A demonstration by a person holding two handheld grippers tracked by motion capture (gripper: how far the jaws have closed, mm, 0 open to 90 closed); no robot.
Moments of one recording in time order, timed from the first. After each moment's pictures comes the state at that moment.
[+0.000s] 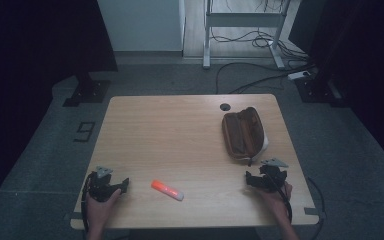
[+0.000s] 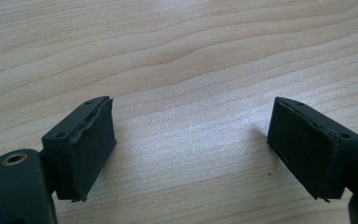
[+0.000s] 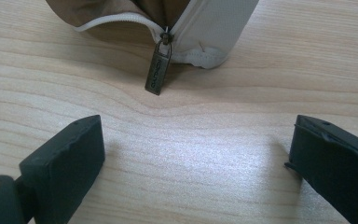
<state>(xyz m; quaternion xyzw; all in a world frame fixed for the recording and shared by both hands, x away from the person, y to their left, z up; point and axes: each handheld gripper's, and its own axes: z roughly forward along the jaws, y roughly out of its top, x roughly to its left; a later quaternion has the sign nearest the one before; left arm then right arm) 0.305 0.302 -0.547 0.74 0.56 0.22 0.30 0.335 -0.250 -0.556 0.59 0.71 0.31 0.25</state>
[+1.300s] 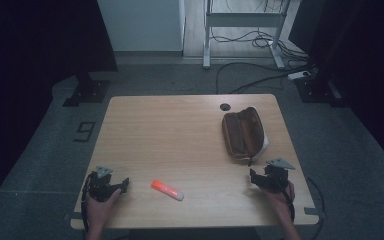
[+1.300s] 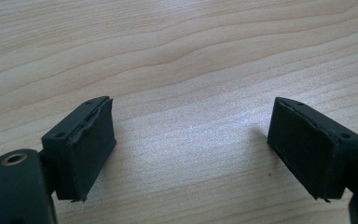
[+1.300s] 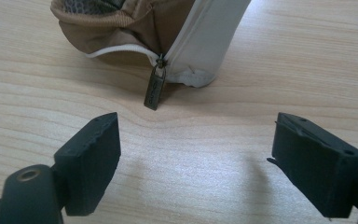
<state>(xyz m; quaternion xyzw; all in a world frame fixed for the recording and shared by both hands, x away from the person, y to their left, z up) 0.306 0.302 -0.547 0.74 0.56 0.22 0.30 0.327 -0.260 -0.545 0.58 0.69 0.34 0.26</state>
